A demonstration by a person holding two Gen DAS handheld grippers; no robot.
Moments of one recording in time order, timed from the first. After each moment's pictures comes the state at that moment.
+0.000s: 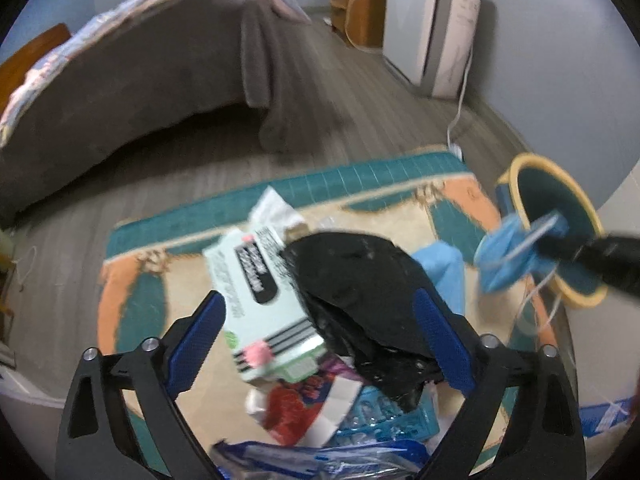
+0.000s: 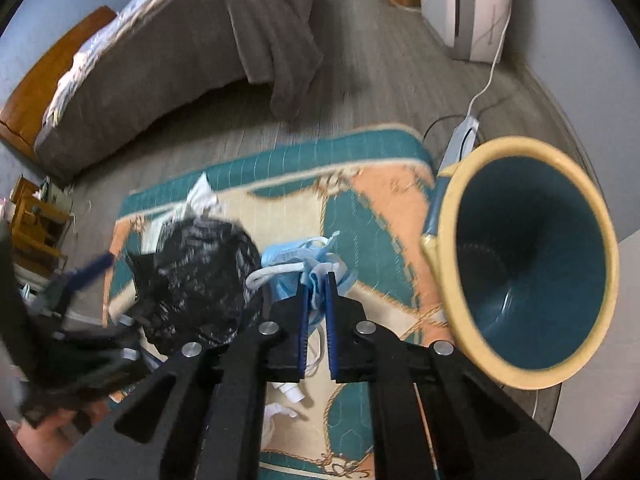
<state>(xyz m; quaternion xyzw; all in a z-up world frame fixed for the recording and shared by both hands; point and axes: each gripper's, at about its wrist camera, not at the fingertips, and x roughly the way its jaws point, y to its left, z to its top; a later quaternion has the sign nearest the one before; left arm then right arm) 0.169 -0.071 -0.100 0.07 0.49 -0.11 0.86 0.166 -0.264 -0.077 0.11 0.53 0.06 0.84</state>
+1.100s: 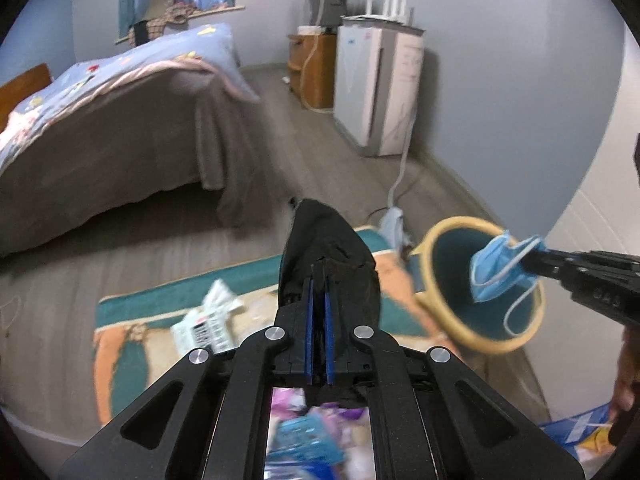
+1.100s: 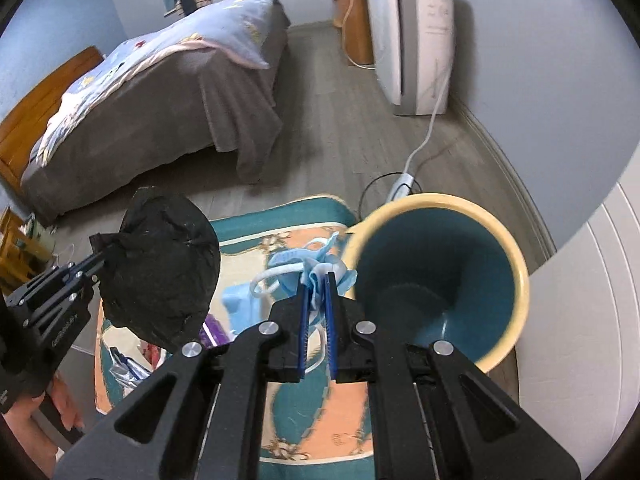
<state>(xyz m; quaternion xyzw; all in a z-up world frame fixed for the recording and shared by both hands) 0.141 -0.129 -0.006 0.06 0.38 -0.18 0.90 0.118 -0.332 -0.005 0.11 0.45 -0.01 0.89</state>
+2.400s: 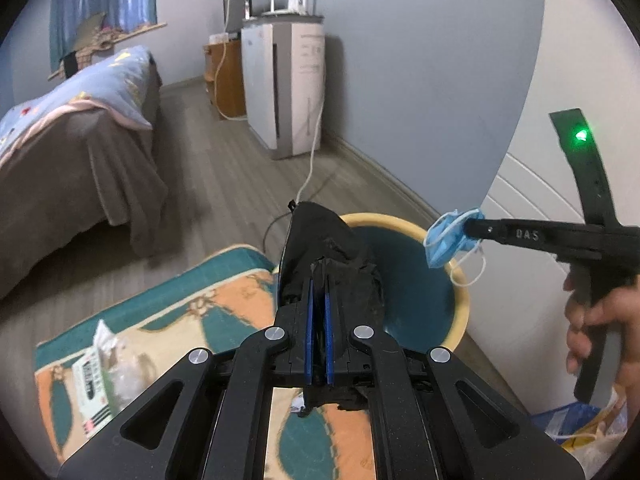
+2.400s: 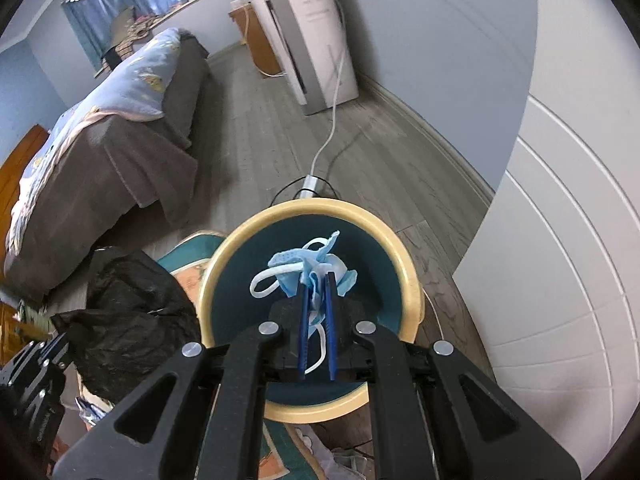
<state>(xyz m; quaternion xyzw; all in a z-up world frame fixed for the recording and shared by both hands) 0.114 -0.283 -0.025 0.10 0.38 -0.29 0.88 0.095 -0.502 -0.050 0.21 0.44 -0.10 0.87</state>
